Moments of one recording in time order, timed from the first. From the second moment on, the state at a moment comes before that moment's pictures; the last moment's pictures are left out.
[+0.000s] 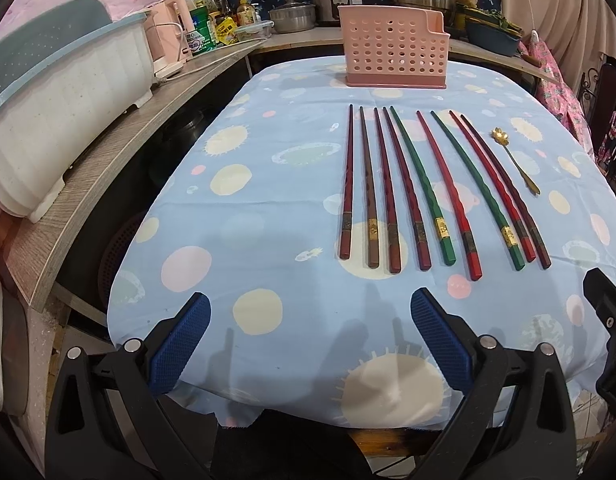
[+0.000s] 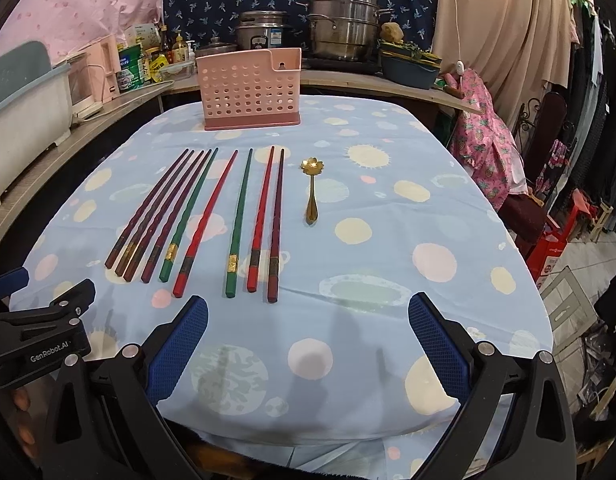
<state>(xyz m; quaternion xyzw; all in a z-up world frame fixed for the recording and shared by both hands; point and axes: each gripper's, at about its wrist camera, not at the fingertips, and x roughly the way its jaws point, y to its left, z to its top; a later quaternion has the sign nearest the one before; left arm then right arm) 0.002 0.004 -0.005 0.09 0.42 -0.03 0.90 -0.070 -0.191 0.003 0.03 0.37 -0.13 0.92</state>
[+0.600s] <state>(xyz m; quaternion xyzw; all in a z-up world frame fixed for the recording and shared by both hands) 0.008 0.003 -0.003 0.09 0.42 -0.03 0.90 -0.067 -0.194 0.002 0.03 0.38 -0.13 0.92</state>
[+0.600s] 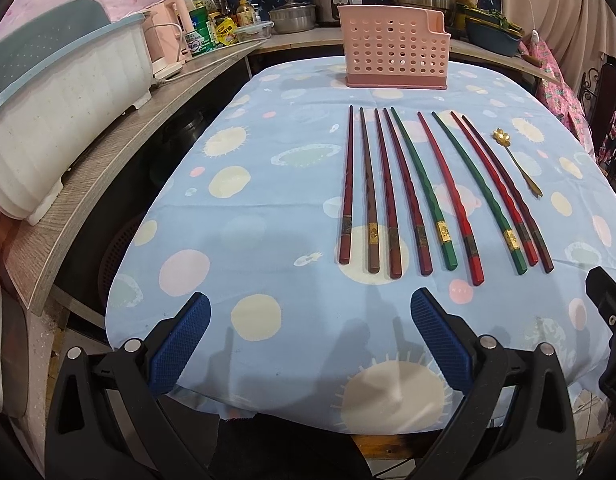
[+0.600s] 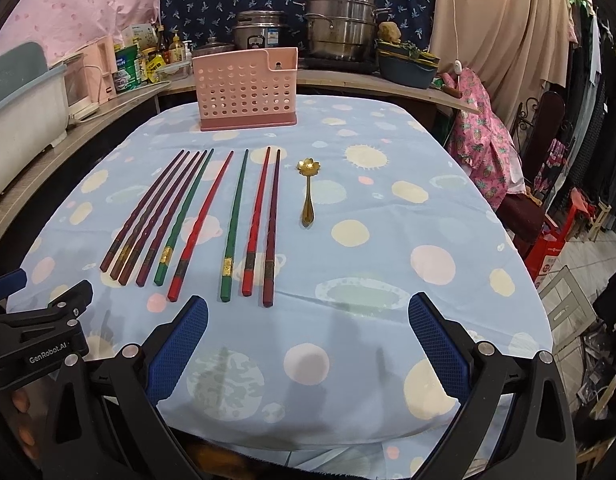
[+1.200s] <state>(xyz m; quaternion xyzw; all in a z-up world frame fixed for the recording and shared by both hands) 0.009 -0.001 -0.009 0.09 0.43 -0.03 0.90 -0.063 -0.199 -0.002 0.03 0.38 -0.13 0.91</state>
